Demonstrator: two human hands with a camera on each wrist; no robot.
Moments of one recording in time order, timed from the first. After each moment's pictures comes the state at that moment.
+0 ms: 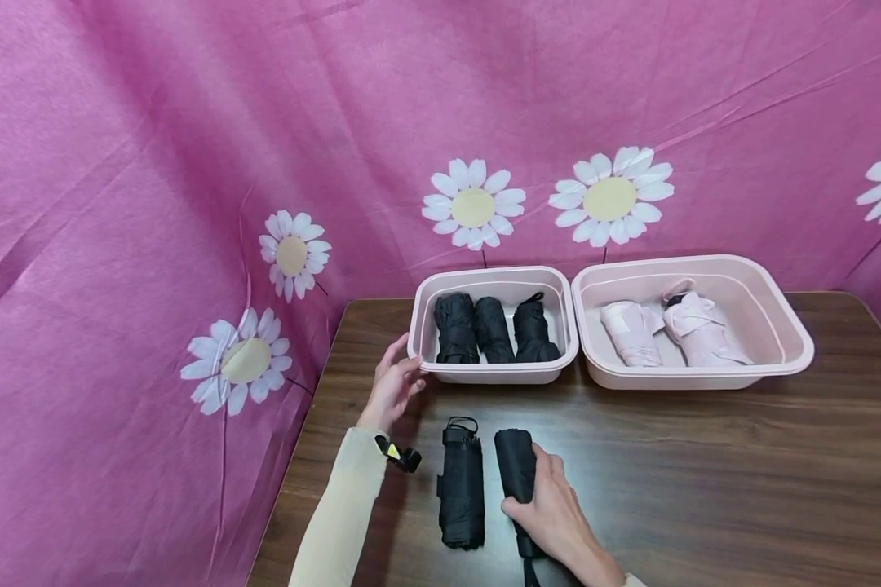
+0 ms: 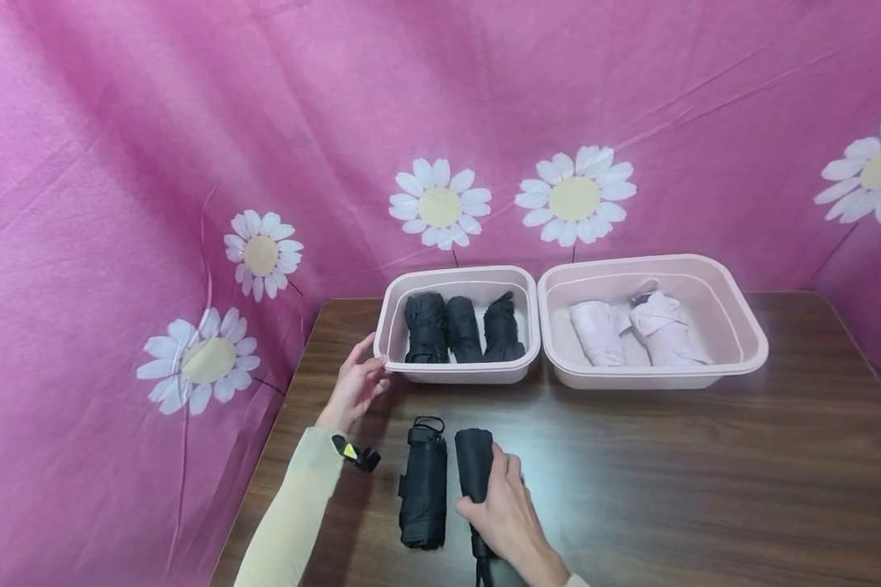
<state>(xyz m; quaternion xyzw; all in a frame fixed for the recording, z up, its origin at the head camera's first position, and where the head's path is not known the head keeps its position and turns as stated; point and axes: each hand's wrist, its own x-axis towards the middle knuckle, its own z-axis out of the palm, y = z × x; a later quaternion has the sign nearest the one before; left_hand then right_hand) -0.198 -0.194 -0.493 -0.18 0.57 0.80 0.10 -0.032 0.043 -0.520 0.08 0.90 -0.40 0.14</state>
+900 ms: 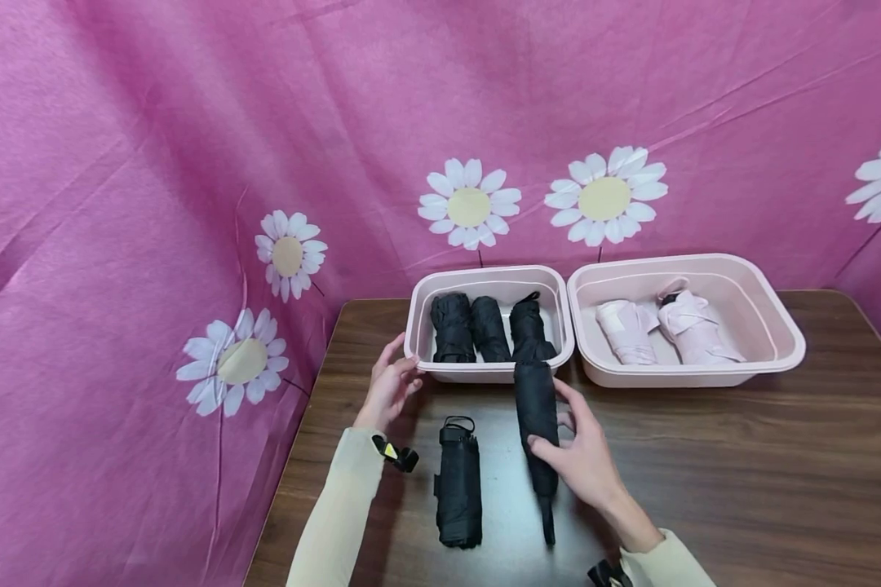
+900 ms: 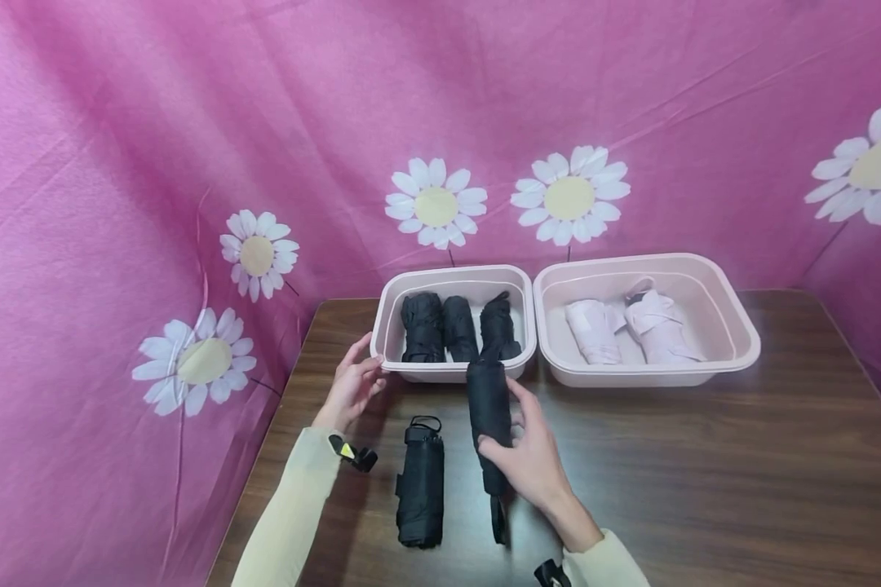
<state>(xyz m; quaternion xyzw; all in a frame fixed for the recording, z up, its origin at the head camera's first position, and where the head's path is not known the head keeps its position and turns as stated) -0.198 -0.196 -0.494 -0.18 0.58 0.79 0.10 -0.066 0.088 -0.458 0.02 0.76 -0.64 0.02</state>
